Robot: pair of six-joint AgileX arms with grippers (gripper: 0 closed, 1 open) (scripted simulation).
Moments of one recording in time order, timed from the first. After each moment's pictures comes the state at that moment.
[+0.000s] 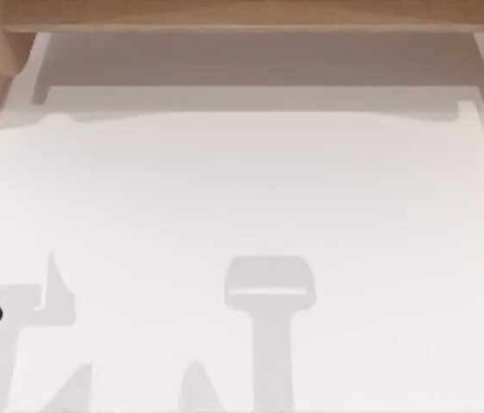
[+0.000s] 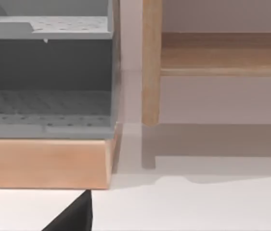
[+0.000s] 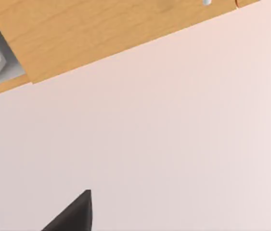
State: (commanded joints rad) left arm 0.00 0.00 0.00 0.00 0.00 0.00; right arm -0.81 1.80 1.00 0.75 -0.61 -1.22
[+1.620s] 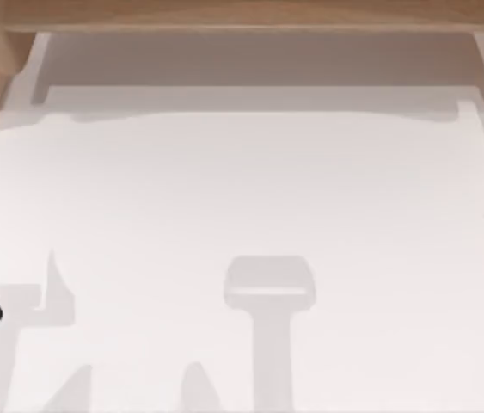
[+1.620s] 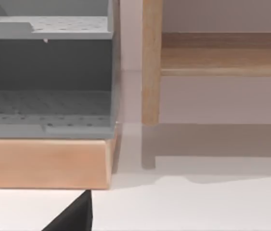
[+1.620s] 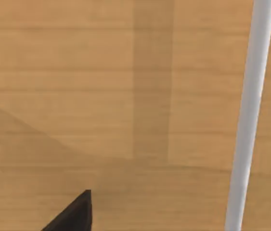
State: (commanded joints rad) left arm 0.00 0.00 0.00 0.00 0.00 0.00; right arm -0.69 2.06 0.51 1.56 -0.66 -1.55
